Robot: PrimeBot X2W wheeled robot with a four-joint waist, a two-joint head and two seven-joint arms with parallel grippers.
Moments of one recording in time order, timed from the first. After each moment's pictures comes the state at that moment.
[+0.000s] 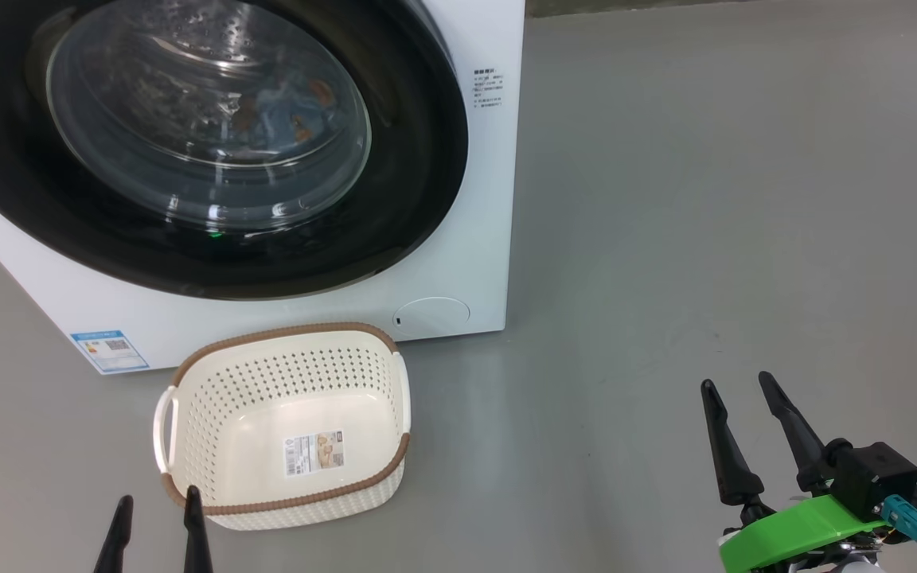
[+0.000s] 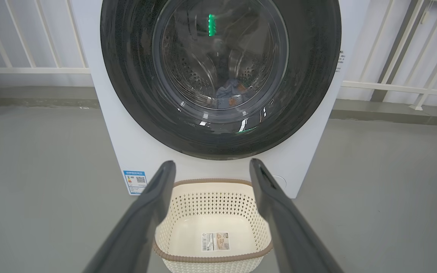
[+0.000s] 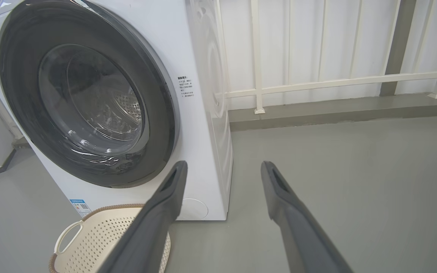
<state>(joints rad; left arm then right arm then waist) 0.14 0.04 0.00 0.08 -0.19 0.00 -0.25 -0.06 -0.06 -0.02 0.16 0.21 0.13 -0.26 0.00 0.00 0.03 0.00</state>
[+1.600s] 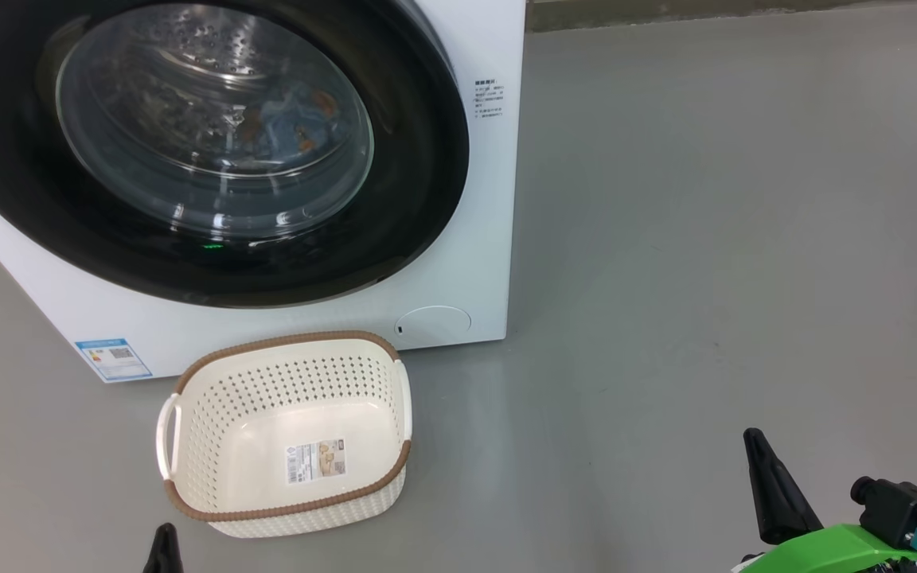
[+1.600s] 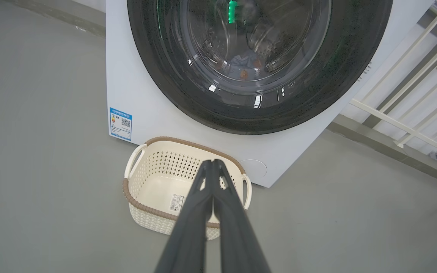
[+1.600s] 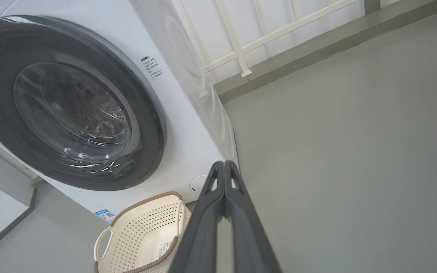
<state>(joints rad) 0.13 0.01 0.00 0.17 -0.49 -0.02 -0.17 -0.01 -0.04 -0.06 0.24 0.48 0.13 -0.18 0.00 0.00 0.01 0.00</state>
